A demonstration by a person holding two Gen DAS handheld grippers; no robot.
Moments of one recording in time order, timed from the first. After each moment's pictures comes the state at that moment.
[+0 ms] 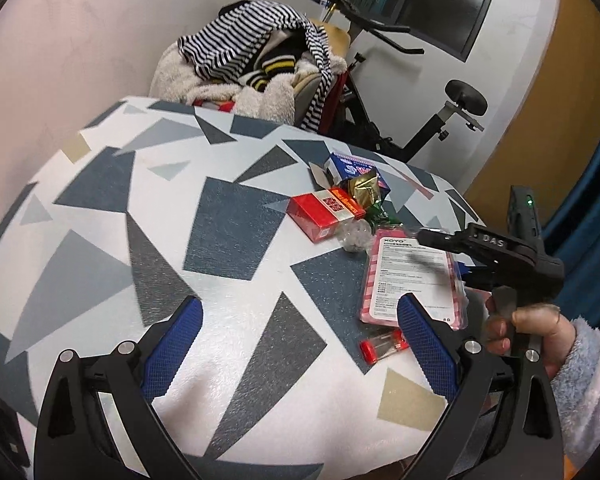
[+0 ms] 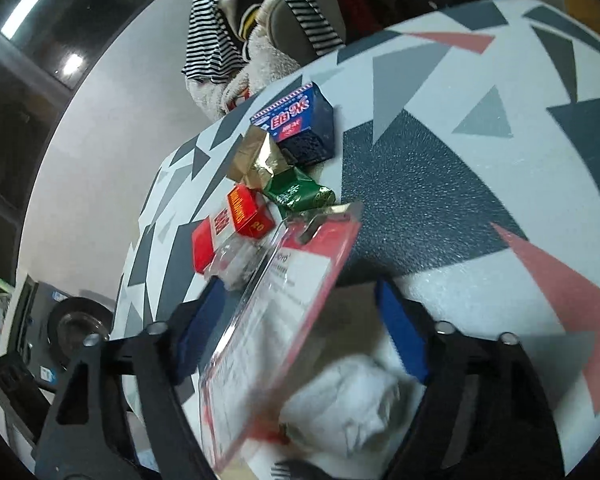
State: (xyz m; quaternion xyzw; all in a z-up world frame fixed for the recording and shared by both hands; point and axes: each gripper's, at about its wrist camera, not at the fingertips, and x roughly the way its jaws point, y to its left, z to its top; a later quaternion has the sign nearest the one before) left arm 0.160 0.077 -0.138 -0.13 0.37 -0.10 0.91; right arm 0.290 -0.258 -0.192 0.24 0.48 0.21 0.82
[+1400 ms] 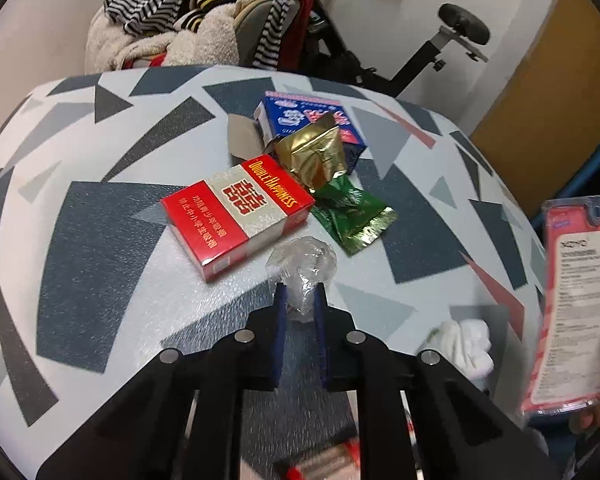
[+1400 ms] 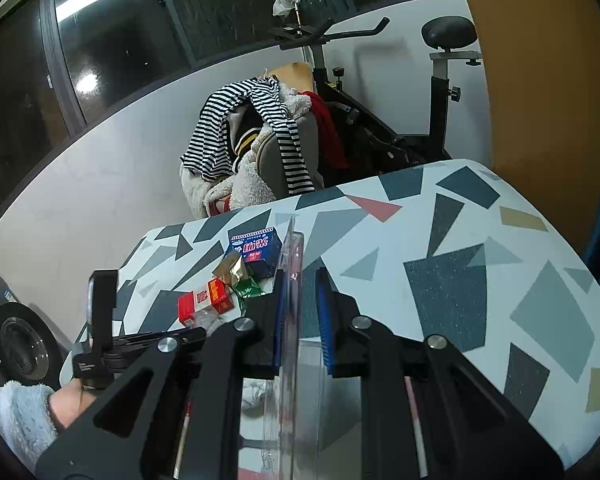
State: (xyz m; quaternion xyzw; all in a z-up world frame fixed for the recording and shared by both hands) left arm 0.284 -0.027 -0.180 -0.07 0.47 -0.14 0.87; right arm 0.194 -0.348 -0.086 0.14 0.28 0.13 0.94
